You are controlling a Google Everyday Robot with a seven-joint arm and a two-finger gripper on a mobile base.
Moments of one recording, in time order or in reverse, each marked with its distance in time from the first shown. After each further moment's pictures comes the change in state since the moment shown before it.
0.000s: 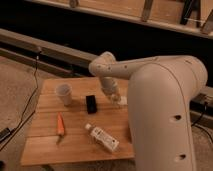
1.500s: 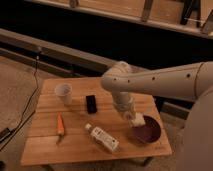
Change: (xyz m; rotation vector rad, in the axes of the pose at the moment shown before) arm 0.146 -0.057 0.001 -0.020 0.055 0.098
